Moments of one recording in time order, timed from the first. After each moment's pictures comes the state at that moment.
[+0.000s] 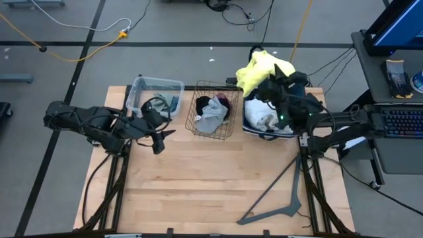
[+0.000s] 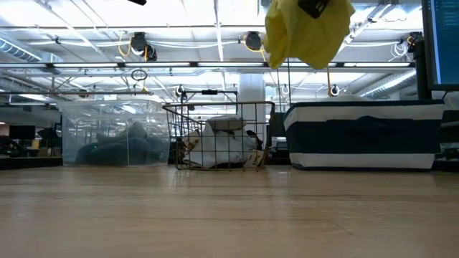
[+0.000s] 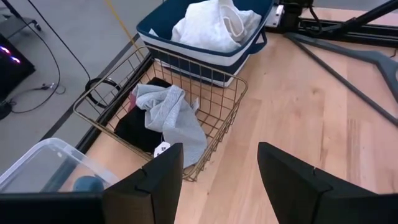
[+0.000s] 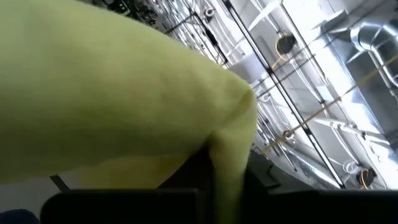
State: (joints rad) left arm -0.25 1.06 1.24 -0.87 -0.54 -0.33; right arm -0.05 1.18 0.95 0.90 1.29 -1.57
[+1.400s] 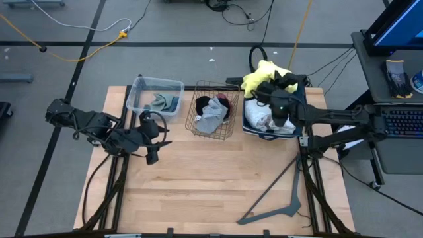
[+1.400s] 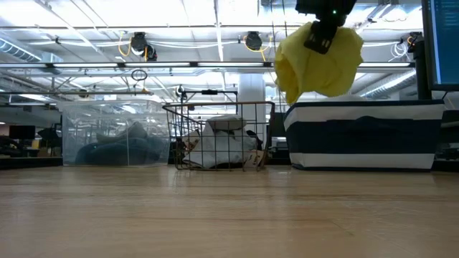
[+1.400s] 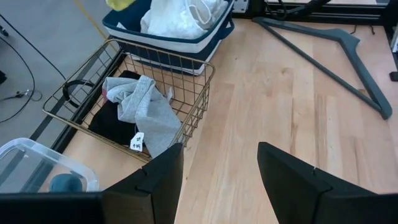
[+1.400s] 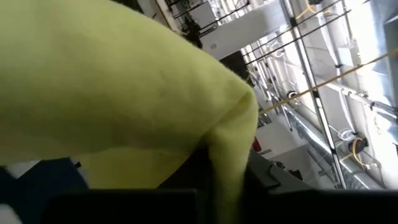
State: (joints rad) left arm -0.41 1.06 1.24 -0.93 -0.55 -0.38; right arm -0.20 1.17 0.95 0.11 1.38 -0.94
